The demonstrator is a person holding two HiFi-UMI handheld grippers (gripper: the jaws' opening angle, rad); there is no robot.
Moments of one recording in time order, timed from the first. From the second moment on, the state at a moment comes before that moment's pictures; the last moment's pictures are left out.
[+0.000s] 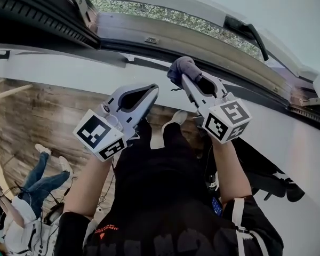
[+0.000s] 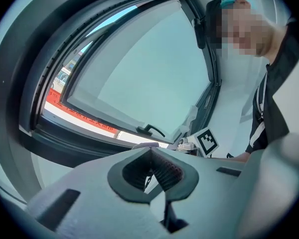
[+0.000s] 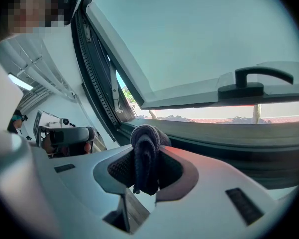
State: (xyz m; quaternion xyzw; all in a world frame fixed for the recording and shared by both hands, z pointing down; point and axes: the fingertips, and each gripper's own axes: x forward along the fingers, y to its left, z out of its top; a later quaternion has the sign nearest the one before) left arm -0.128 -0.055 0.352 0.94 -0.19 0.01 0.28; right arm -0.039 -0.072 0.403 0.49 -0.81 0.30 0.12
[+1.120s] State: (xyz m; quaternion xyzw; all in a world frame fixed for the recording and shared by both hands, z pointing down) left arm -0.208 -0.085 0.358 0.92 -0.25 -0.01 0.29; right arm -0.135 -0.113 0.408 0.42 -0.84 0.30 0.15
